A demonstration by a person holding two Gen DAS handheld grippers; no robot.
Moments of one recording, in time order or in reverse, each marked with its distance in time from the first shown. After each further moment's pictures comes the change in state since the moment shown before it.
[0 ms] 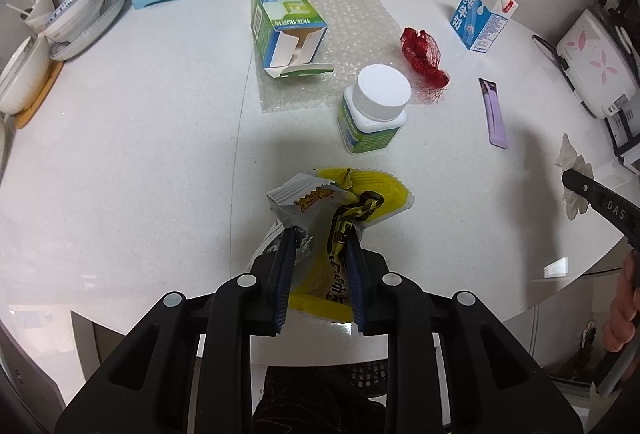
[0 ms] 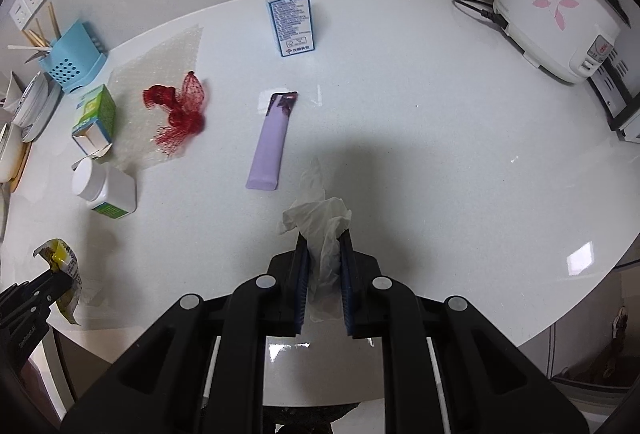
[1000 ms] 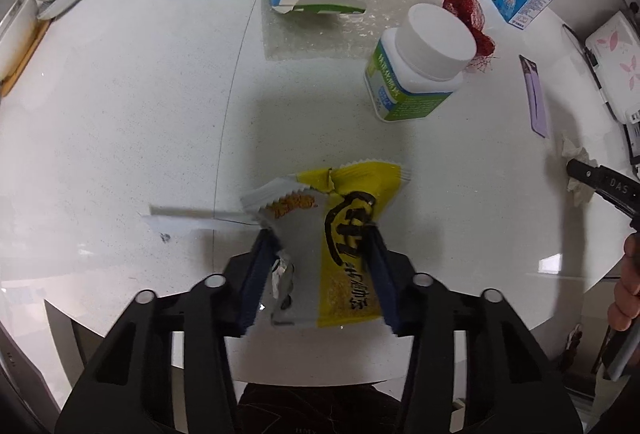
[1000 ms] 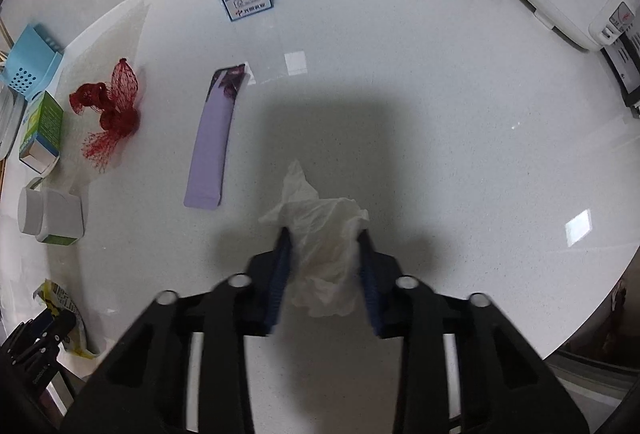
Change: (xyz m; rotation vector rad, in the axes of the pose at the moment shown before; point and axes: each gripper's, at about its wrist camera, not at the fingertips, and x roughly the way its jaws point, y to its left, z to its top) left arm 0.050 0.005 0.005 -0.061 0.129 0.007; right arm 0.074 -0.021 0.023 0.065 0.154 -0.043
